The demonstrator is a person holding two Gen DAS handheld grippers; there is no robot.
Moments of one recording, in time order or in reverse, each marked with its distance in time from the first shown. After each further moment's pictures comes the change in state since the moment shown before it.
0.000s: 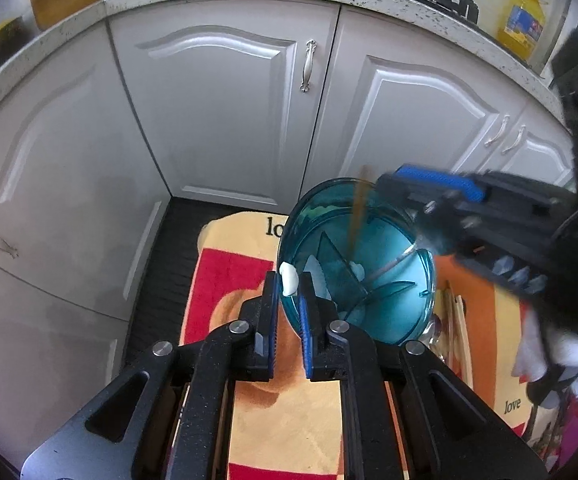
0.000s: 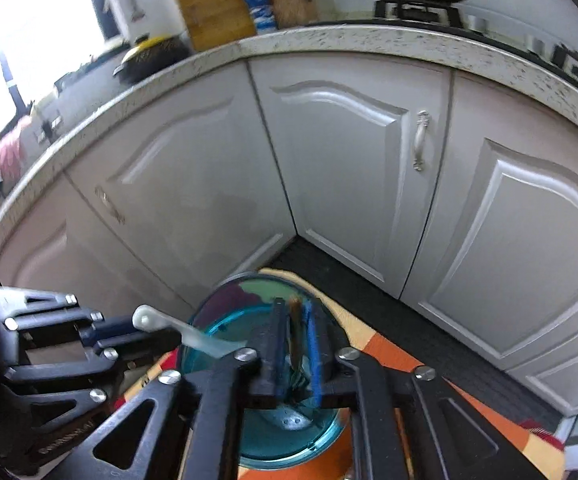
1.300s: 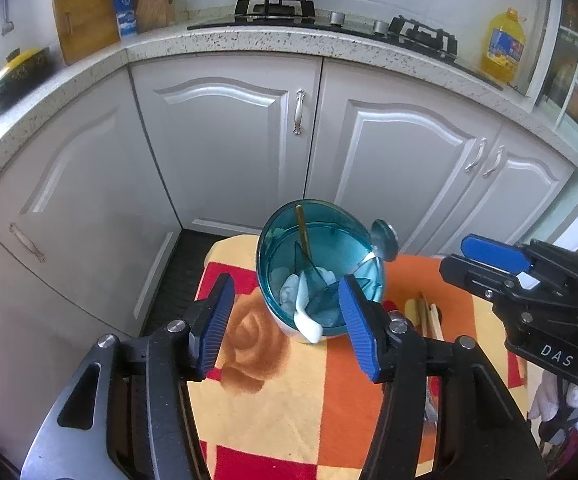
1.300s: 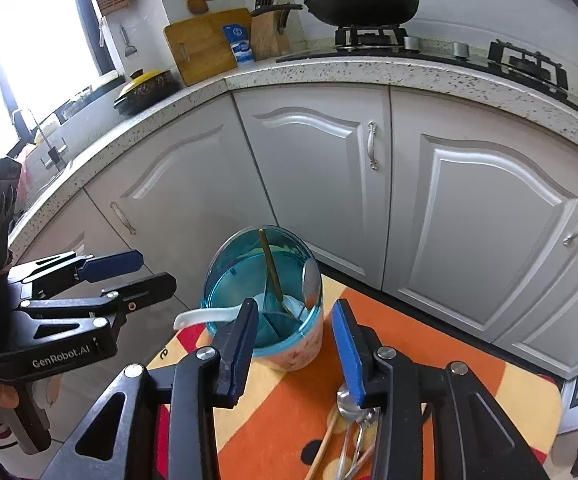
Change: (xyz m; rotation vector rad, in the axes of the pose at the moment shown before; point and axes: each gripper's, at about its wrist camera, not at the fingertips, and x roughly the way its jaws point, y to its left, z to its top) left arm -0.071 -0.031 -0.030 0.006 -0.171 0.035; right arm -0.098 0.006 -0.065 0.053 -0.076 -0.063
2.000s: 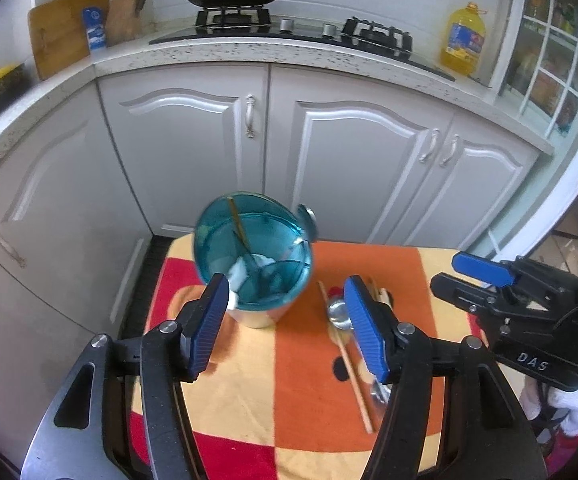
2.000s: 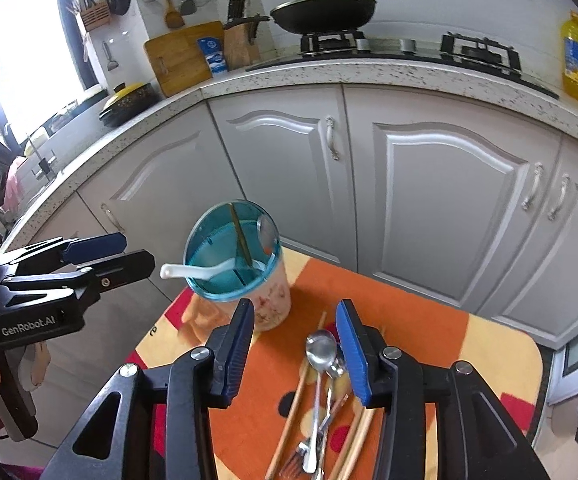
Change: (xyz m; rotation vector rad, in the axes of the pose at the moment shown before) left arm -0.028 -0.047 -0.017 0.049 -0.011 -0.104; right arm -0.051 -0.026 -0.049 0.068 -0.018 -0.068
